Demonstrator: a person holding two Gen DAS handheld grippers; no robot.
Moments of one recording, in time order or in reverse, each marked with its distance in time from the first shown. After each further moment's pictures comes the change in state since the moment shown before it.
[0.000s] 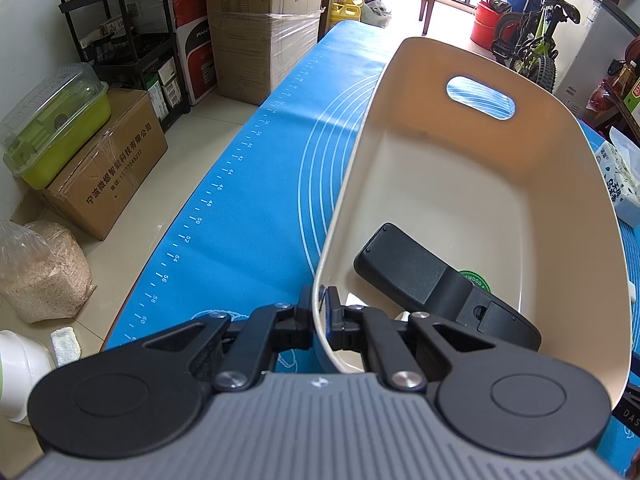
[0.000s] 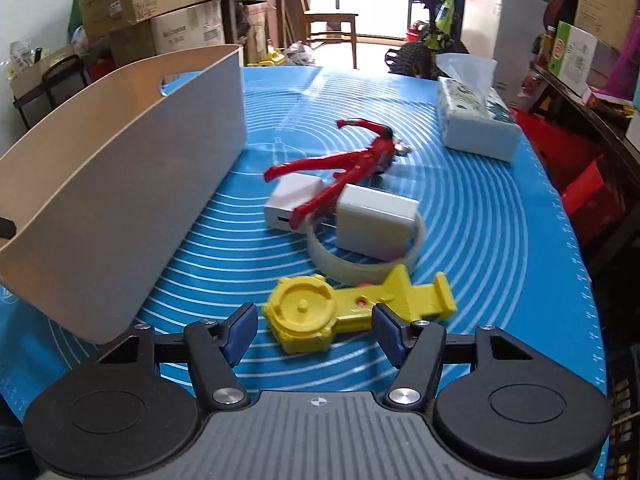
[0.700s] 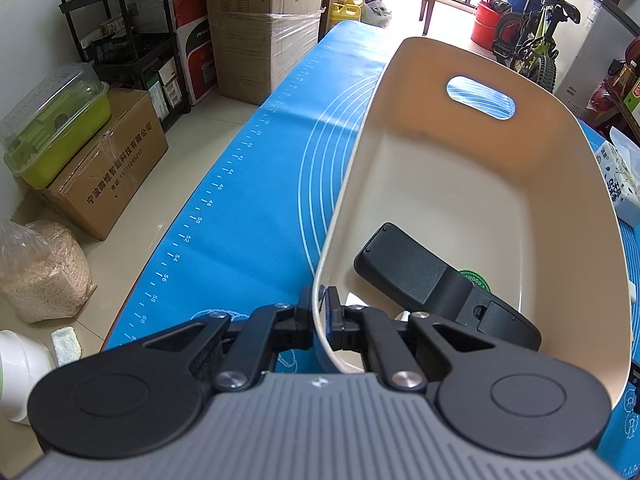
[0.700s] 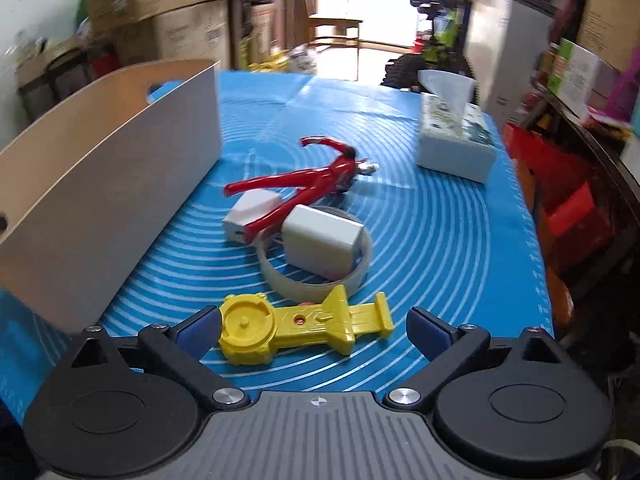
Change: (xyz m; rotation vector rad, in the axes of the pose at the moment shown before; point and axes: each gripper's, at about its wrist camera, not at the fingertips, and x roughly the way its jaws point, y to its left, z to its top) left arm -0.001 0.003 0.000 0.000 -0.001 -0.001; right arm -0.008 -0.027 0.016 -0.134 0.007 0.024
